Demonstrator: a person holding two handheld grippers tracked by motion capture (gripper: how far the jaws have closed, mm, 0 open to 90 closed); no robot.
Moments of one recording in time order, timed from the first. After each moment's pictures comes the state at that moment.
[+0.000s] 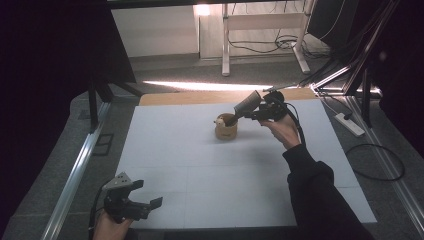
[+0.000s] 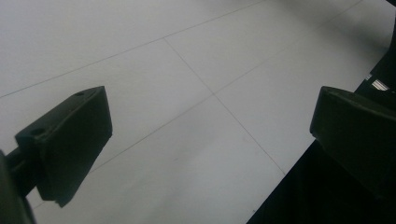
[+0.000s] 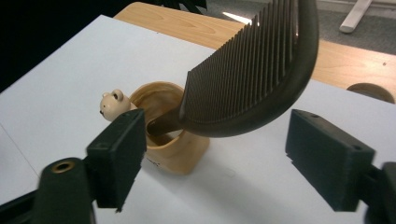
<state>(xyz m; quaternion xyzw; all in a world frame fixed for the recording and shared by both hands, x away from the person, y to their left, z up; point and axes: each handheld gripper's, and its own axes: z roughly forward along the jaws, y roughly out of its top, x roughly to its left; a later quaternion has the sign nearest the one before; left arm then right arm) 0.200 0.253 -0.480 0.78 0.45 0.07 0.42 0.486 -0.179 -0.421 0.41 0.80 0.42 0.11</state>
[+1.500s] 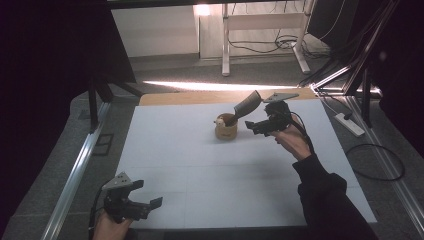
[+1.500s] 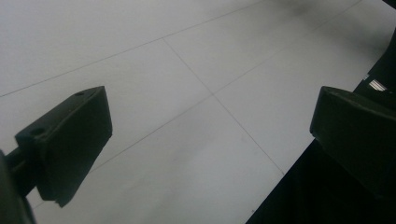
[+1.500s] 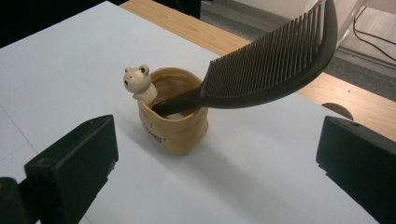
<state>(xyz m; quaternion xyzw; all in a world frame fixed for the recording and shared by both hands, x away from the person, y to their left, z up) 0.200 0.253 -0.480 0.78 0.45 0.06 0.43 0.439 -0.180 -0.409 0.35 0.82 0.42 0.19</state>
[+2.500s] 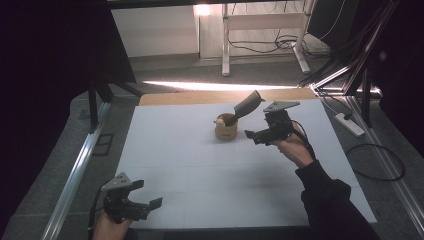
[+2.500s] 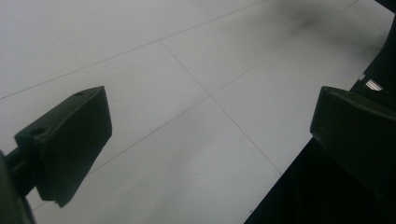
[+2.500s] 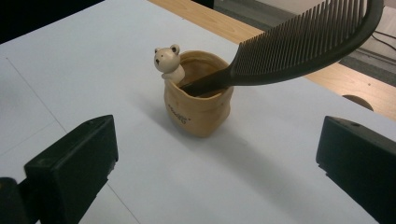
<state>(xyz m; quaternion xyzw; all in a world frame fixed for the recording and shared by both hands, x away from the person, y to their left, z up) 0.199 0.254 -0.480 0.78 0.45 0.06 0.43 0.414 -0.181 -0.414 0.33 0.83 0.42 0.18</state>
